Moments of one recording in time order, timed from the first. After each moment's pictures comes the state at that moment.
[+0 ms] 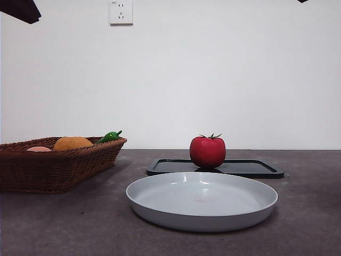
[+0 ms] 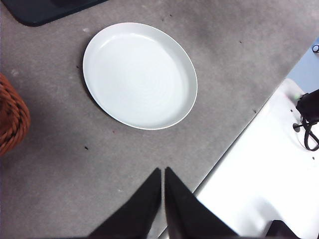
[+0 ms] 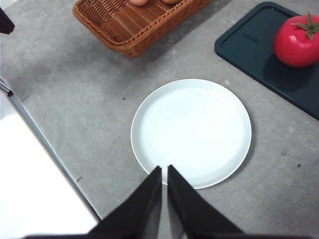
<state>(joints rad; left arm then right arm) -0.42 0.93 1.00 -0.95 0.52 0.09 0.59 0.79 0.95 -0.85 -0.29 0.03</state>
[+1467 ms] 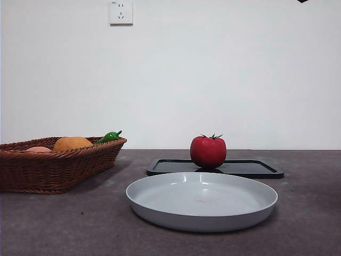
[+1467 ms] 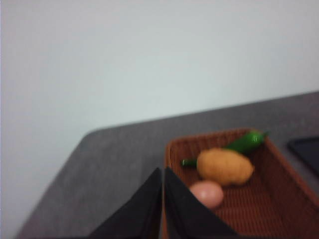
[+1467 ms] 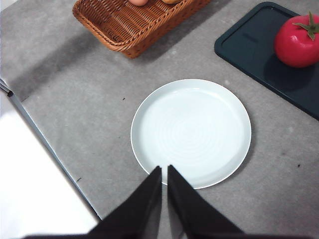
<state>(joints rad) 0.04 0.15 0.25 -0.07 0.06 0.17 0.59 0.79 0.95 -0.85 -0.29 0.03</state>
